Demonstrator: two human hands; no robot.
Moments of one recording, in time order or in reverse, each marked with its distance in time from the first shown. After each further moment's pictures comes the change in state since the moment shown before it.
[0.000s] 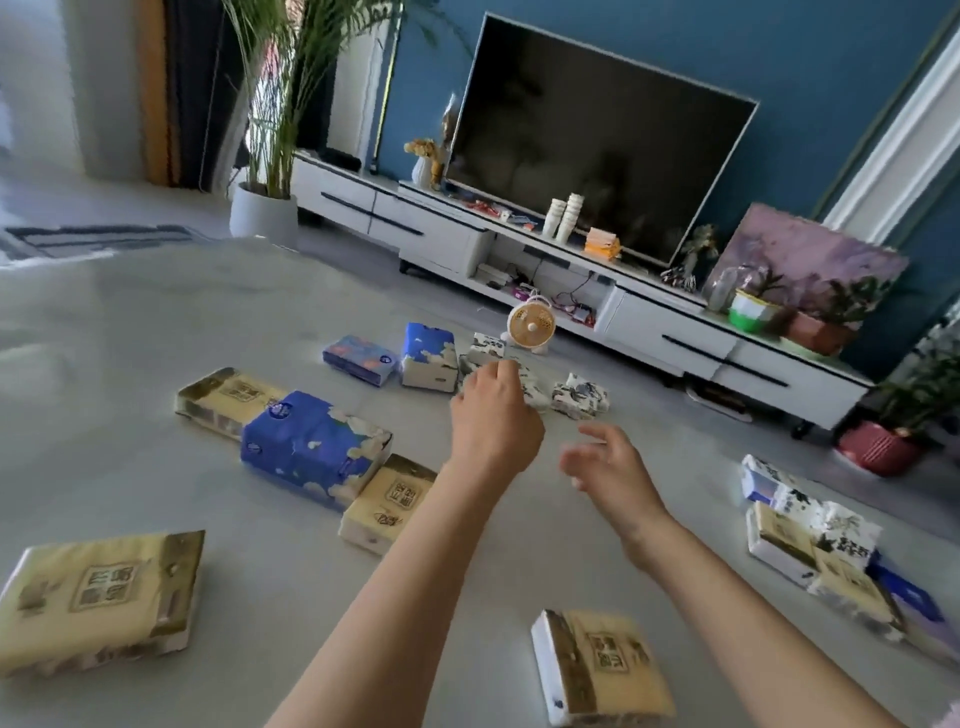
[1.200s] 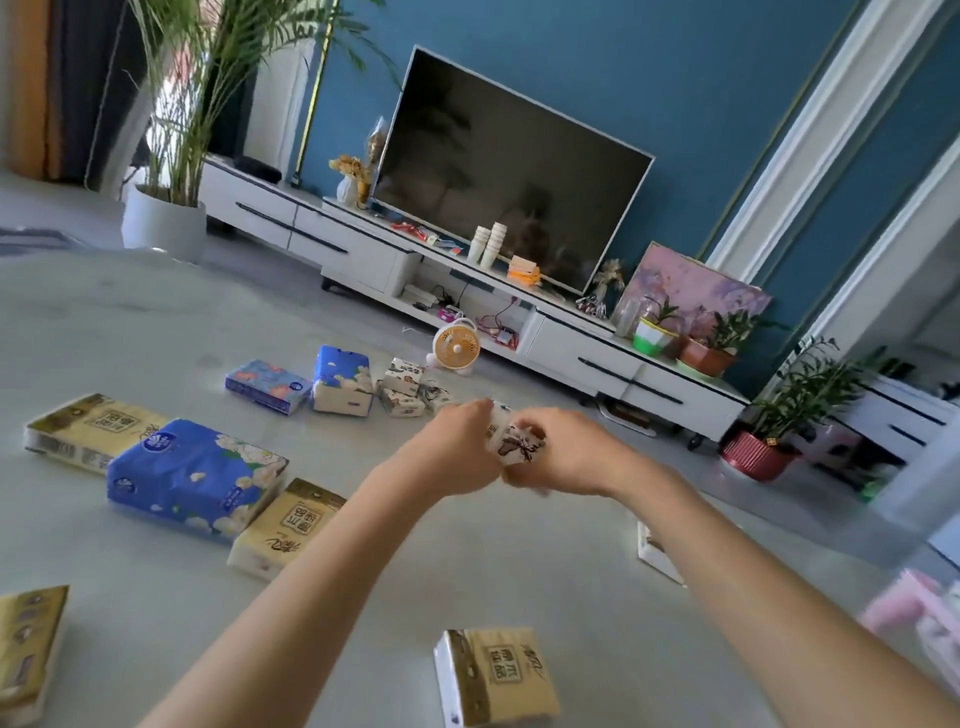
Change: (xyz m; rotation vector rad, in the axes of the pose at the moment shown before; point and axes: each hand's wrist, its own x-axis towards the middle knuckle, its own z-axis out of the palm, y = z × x) left_hand -0.005 0.035 -0.016 -0.078 -0.330 0.201; right_hand -0.001 -0.072 -0.057 -0.950 -0.204 -0.242
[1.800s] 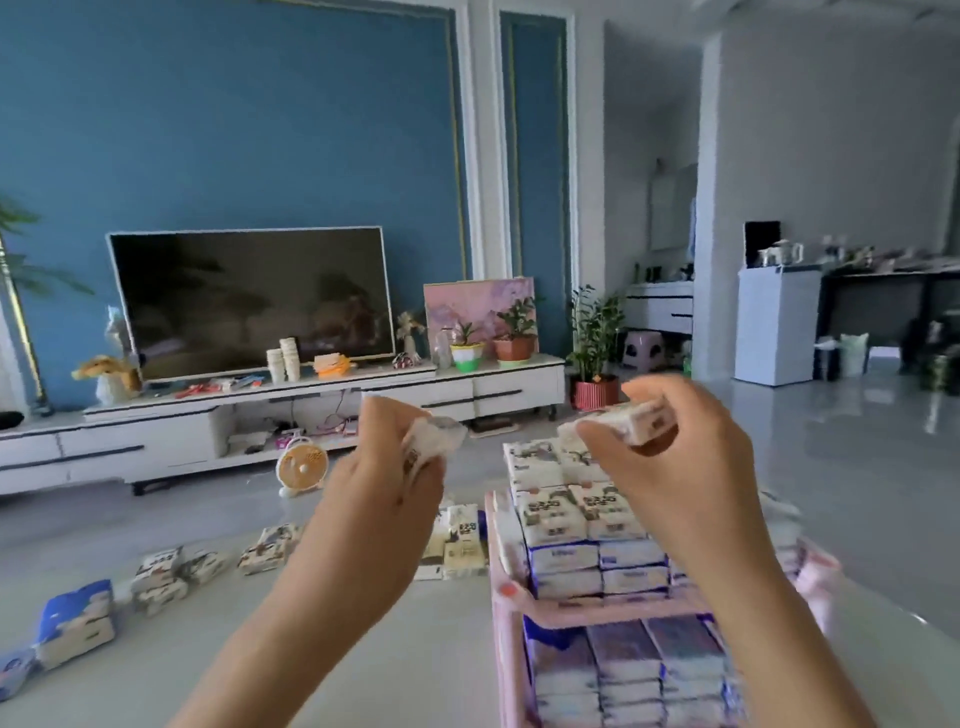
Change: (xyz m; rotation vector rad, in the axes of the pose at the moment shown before) left_hand -0.163 0.301 0.031 -0.157 0.156 0.541; right_hand -0.351 0.137 -0.124 0.317 1.232 0.363
